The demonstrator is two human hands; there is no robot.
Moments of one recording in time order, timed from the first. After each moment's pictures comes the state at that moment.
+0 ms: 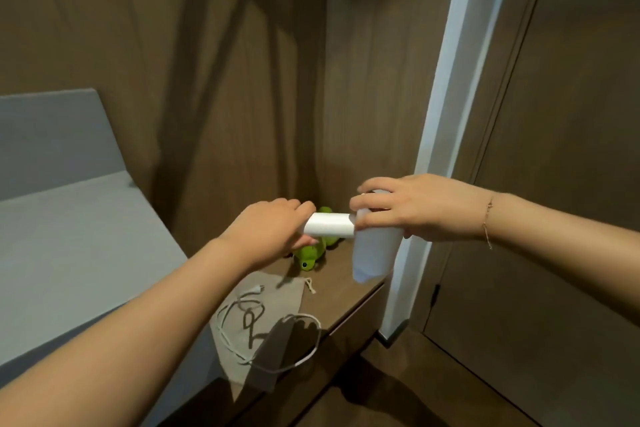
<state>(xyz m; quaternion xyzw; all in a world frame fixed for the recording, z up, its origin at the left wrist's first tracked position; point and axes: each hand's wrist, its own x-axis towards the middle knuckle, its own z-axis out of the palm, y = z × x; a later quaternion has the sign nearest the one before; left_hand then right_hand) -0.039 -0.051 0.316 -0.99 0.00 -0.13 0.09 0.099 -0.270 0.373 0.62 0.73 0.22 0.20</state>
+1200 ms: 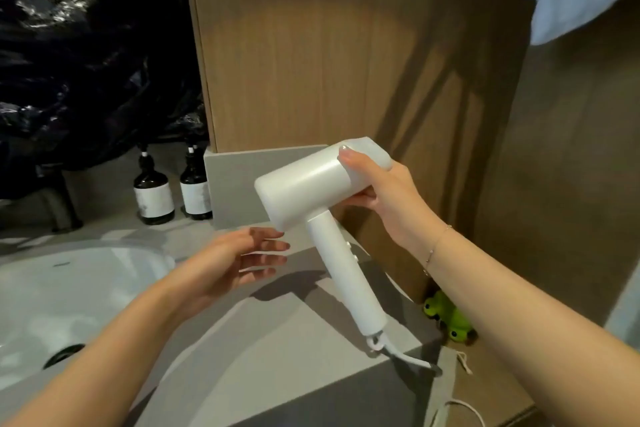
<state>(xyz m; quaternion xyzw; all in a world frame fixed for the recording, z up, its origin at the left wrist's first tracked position) -0.310 0.151 0.370 -0.60 -0.29 -0.26 -0.70 -0.104 0.046 0.427 0.51 0.41 -0.27 -0.70</state>
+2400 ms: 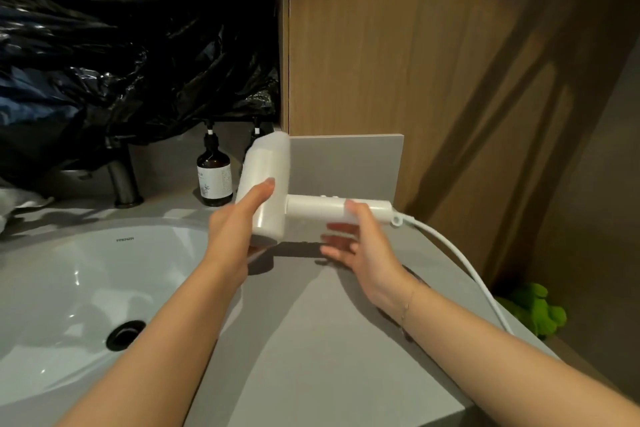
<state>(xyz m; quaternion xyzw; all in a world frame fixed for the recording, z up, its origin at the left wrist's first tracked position) -0.356 0.225 0.360 -0.46 -0.39 -0.48 -0.64 -0.211 0.138 0.345 0.51 0.28 -0.42 -0.70</state>
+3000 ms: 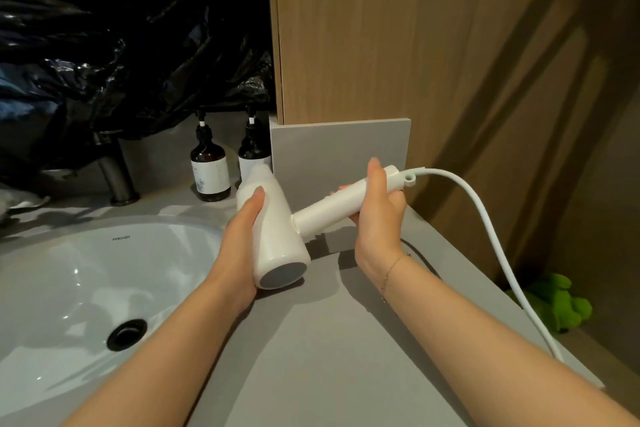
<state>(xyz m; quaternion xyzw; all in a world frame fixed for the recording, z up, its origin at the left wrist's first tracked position) -0.340 0.222 0.339 -0.40 -0.40 -0.41 -0.72 -0.191 0.181 0.355 0.45 0.17 -0.31 -0.82</state>
